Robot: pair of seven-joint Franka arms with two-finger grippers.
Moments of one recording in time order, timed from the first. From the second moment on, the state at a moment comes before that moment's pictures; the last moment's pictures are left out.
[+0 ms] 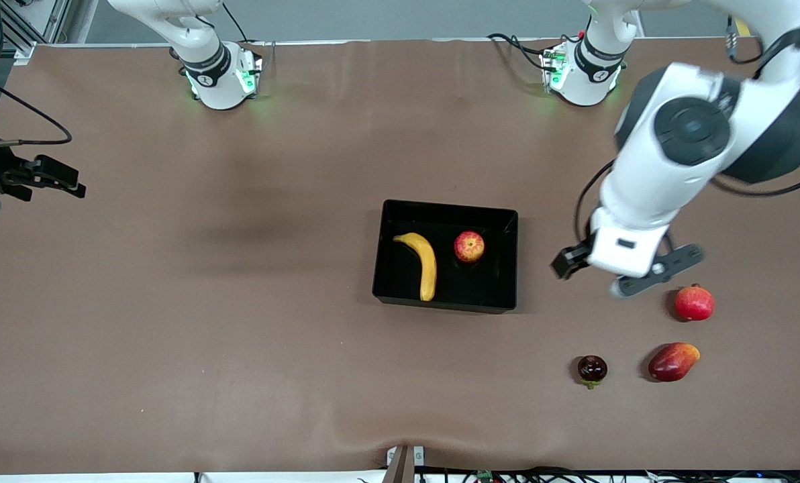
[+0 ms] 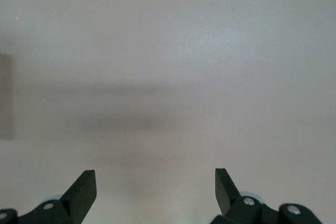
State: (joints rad) left arm 0.00 0.35 -0.45 -1.38 0.28 1.72 -0.86; right arm -0.02 0.00 -0.07 -1.68 0.04 1.62 -0.13
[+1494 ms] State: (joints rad) left arm -0.01 -0.02 -0.07 -1.54 0.09 1.46 -0.04; right arm -0.02 0.00 -0.07 -1.67 0.04 1.63 -0.13
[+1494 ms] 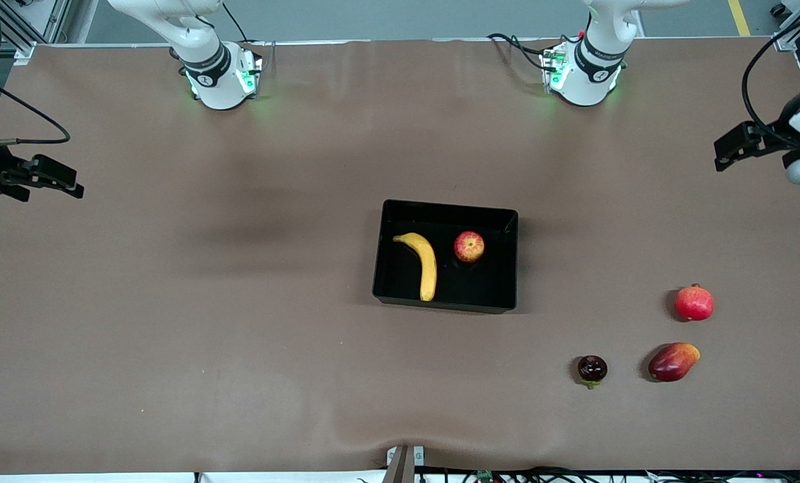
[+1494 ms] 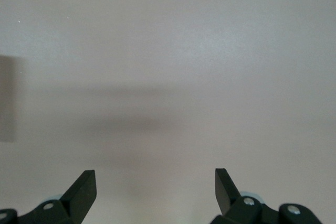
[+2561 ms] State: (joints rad) left arm -0.02 -0.08 -0.11 -1.58 0.05 1.47 -0.08; right arm -0.02 0.00 -0.07 -1.67 0.04 1.63 -0.13
